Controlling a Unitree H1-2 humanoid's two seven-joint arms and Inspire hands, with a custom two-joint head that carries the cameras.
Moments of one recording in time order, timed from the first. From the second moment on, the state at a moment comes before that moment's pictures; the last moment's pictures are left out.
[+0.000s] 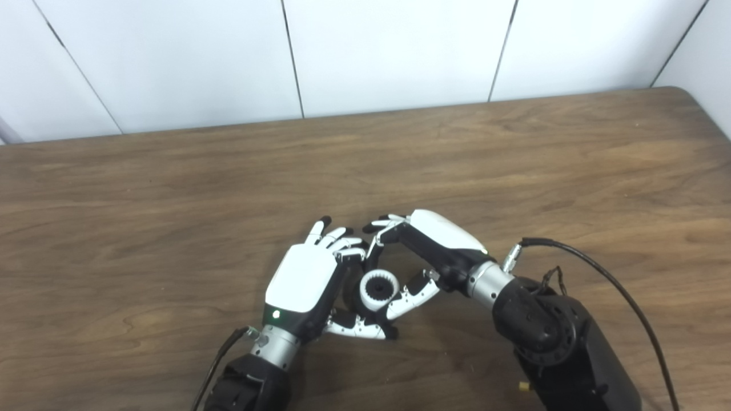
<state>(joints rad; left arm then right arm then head) 0.02 0.14 -0.42 -0.21 1.05 -0.04 -0.05 -0.14 -0.19 0.37 -0.52 -0.80 0.46 0.63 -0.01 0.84</state>
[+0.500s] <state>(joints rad) 0.02 0.14 -0.41 -0.21 1.05 -0.04 -0.05 -0.14 -0.20 0.37 -0.52 -0.82 0.47 0.64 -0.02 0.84</state>
